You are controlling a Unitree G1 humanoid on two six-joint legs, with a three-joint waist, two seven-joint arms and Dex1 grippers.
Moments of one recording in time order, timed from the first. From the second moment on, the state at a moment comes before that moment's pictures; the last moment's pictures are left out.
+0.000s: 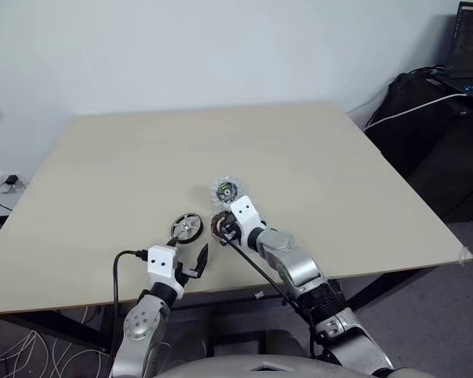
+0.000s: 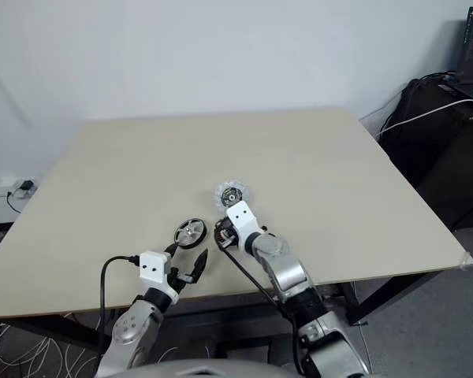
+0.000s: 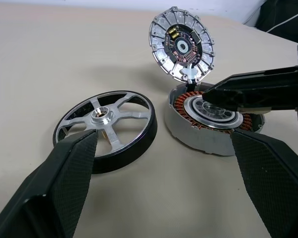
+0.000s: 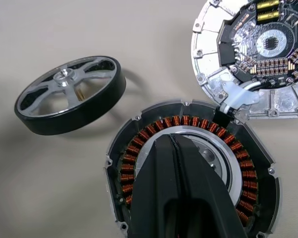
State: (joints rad) left arm 0.33 0.07 -0.12 -0.04 -0.13 -0.12 -0.29; right arm -0.32 -0.03 0.33 0.23 0.00 0.52 0.35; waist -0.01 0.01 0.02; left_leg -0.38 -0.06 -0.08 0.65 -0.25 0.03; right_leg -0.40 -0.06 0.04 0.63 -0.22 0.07
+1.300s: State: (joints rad) left arm 0.33 -0.03 0.03 -0.15 -0.53 0.14 -0.26; right arm -0.05 -0.13 0.25 -0.20 0.09 0.62 0.38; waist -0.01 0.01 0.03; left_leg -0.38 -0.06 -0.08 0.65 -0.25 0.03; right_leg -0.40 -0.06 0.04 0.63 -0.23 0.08
